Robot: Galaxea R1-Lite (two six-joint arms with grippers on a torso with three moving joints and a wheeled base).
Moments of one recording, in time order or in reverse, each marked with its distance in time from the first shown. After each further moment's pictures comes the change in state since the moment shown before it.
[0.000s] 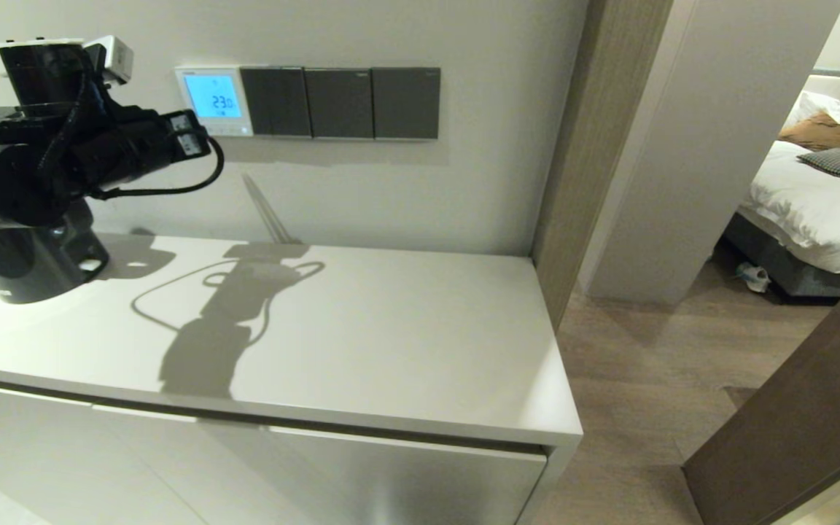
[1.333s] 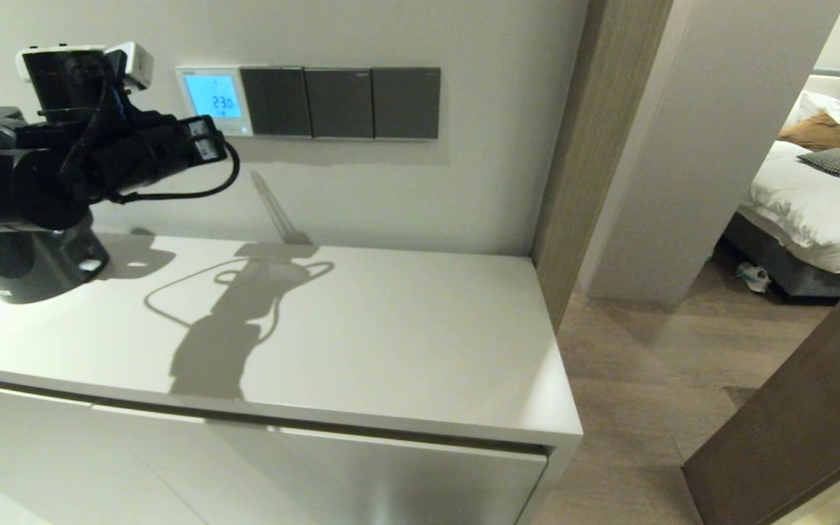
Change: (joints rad) left arm -0.036 0.017 -0.003 -0.008 -0.001 0.000; right arm 0.000 0.000 0.000 0.000 0.000 0.000
